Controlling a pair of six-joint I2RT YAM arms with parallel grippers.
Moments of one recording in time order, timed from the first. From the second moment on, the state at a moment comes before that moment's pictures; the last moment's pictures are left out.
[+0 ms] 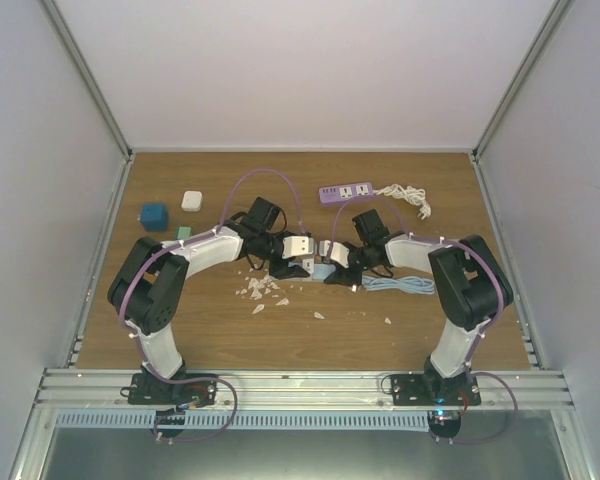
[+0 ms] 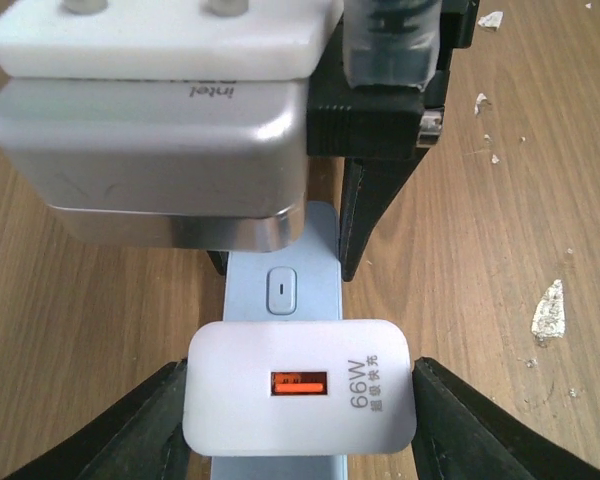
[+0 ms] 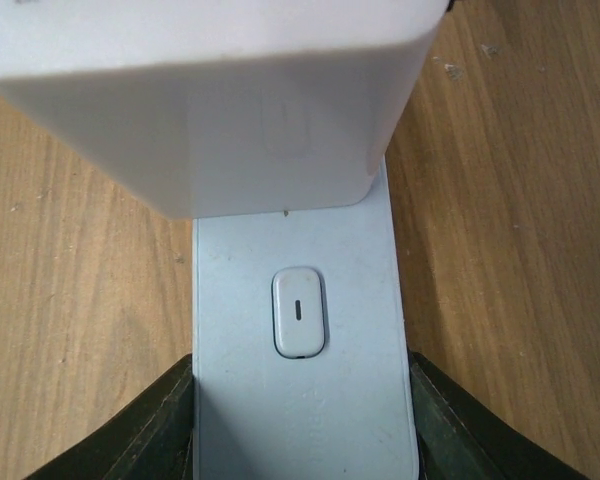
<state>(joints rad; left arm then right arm) -0.54 1.78 1.10 -0.33 0.67 0.86 0.42 1.80 0.92 -0.27 -0.60 -0.92</state>
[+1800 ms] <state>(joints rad) -0.54 1.64 0.99 -0.27 0.75 0.86 0.44 1.79 0.91 -0.26 -0.56 -0.86</state>
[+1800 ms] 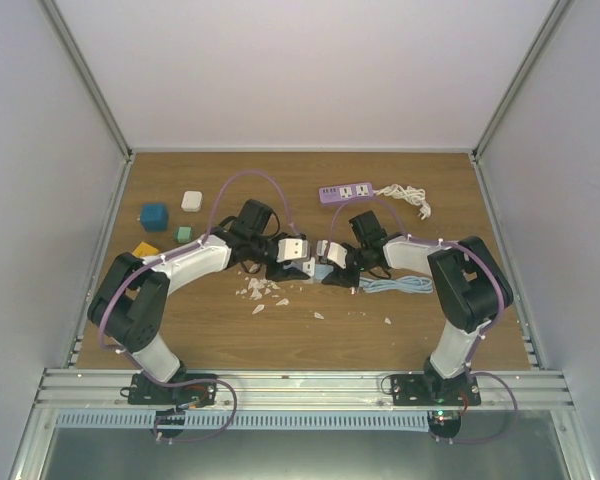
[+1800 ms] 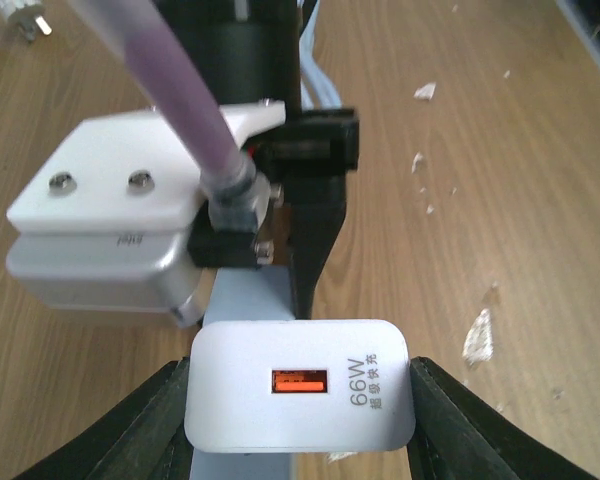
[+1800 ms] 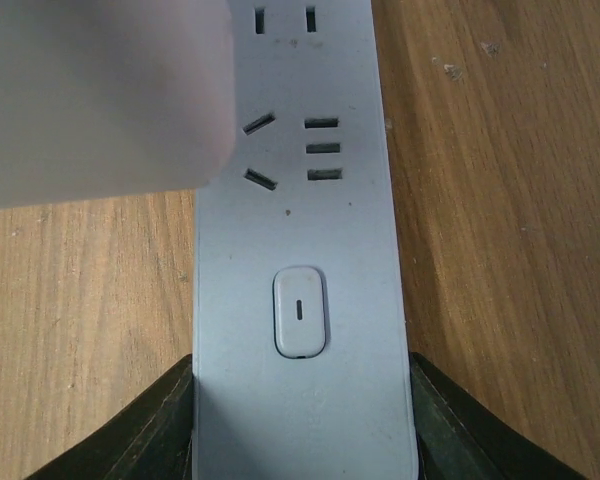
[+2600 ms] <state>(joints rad) -0.38 1.64 1.09 -0.48 0.74 0.79 0.44 1.79 0.91 -0.26 -0.56 -0.85</state>
